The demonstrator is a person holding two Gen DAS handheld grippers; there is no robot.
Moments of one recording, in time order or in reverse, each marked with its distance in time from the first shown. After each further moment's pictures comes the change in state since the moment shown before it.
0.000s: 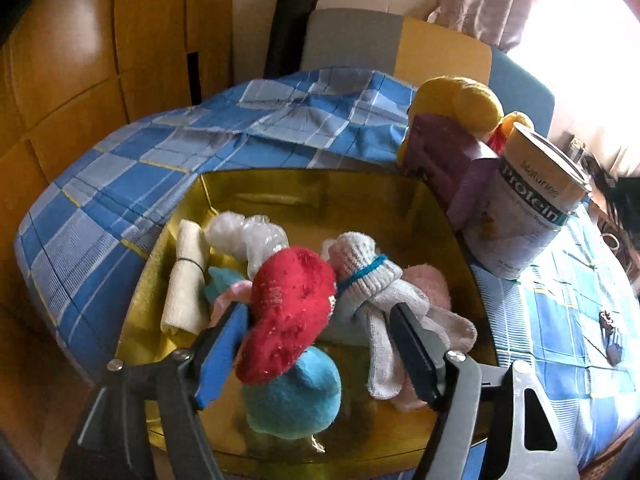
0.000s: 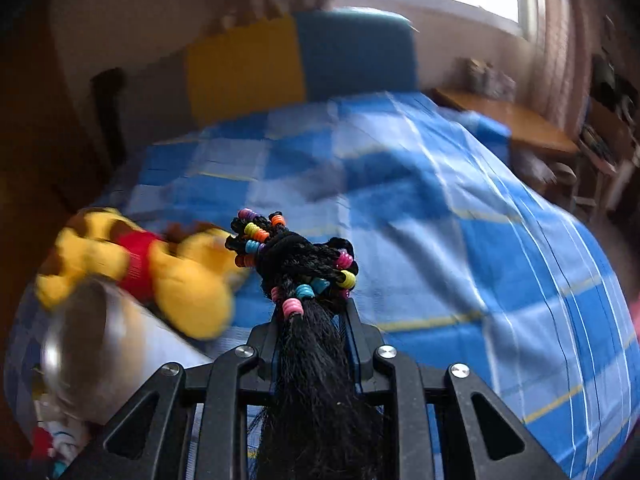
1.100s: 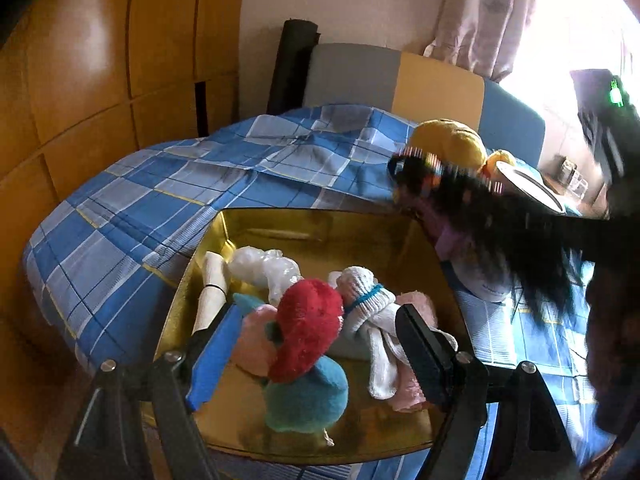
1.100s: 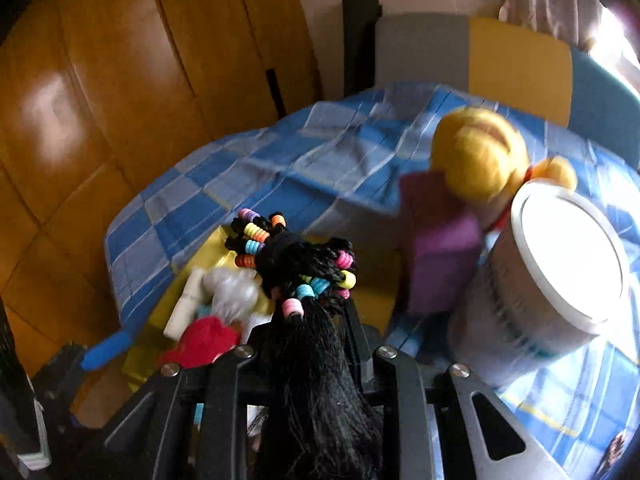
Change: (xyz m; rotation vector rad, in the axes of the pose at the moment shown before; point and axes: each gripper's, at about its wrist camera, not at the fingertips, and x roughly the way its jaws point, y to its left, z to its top) left arm -0.041 0.016 0.004 -0.022 -0.108 -0.009; right arm -0.047 0.272 -0.137 -0.472 0.136 0.522
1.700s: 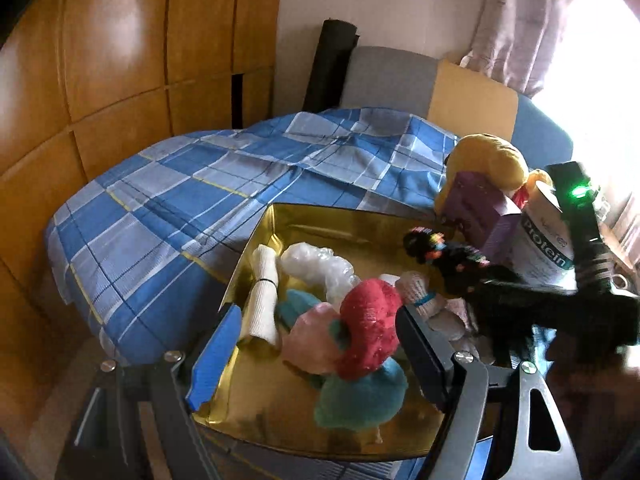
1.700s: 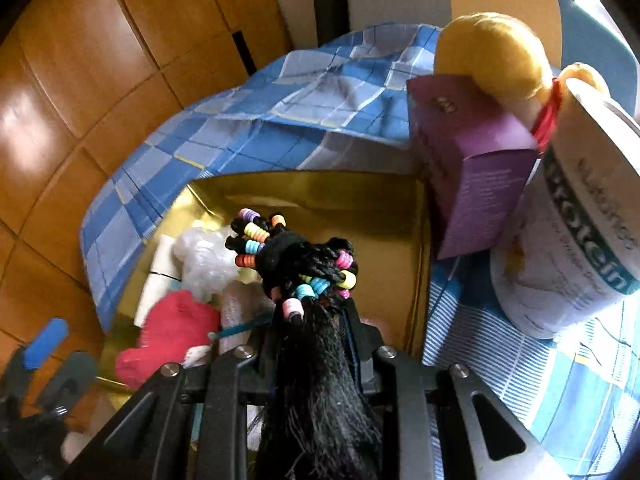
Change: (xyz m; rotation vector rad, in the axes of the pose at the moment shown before) left arm -0.004 0.038 -0.003 -0.066 -0.006 0.074; right arm 0.066 0.005 -0.021 0.109 0.128 -0.054
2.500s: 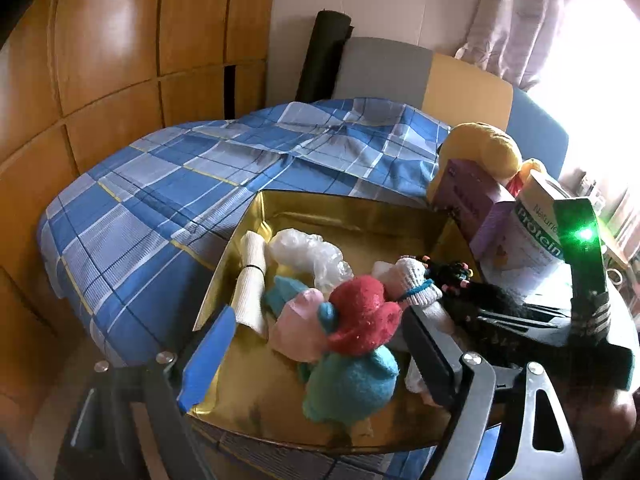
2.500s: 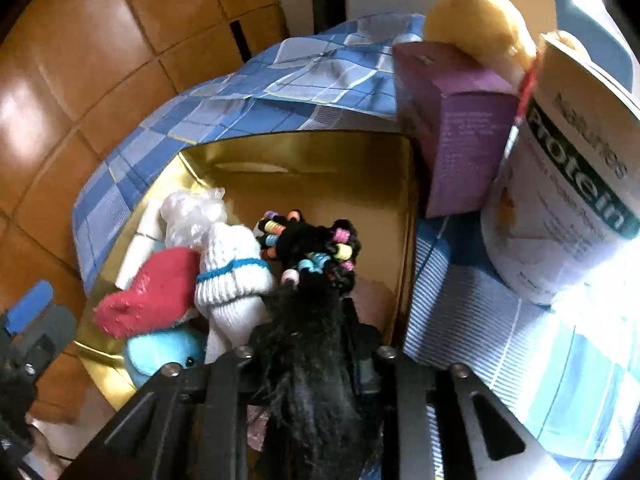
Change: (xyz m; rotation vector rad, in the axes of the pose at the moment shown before) left arm 0.005 -0.007 -0.006 -0.001 0.034 -0.013; right arm 0.000 -0.004 -0.033 -0.029 0.019 -0.042
